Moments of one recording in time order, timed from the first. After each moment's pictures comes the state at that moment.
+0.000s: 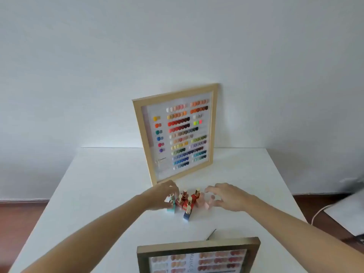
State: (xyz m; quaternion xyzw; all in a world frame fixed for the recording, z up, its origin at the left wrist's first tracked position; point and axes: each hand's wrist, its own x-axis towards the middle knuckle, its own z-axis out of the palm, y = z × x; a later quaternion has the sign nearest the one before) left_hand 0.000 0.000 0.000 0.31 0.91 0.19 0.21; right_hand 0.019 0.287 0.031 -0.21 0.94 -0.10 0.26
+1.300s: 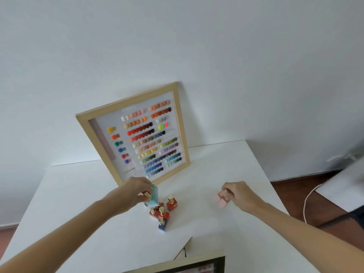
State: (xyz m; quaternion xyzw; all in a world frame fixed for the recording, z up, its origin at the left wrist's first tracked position) left_hand -0.025 0.036 0.067 0.29 0.94 0.12 0.14; right_hand 0.024 0.412 0.008 -0.03 0.94 -0.30 0.13
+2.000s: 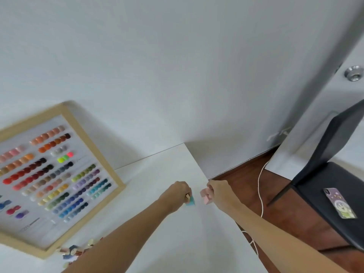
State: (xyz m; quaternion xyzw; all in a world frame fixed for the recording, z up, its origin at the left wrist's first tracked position) left_hand -0.051 0.397 -0.006 0.41 0.88 0.12 0.21; right_hand 0.042 0.562 -0.002 0.18 0.92 -0.34 0.06
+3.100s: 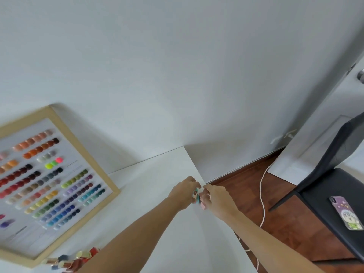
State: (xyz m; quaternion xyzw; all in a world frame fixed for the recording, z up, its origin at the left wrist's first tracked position) left_hand -0.073 0.451 -0.022 0.37 0.89 0.13 0.24; right_hand 0.024 0.572 -0.010 0.17 0.95 -0.27 0.06
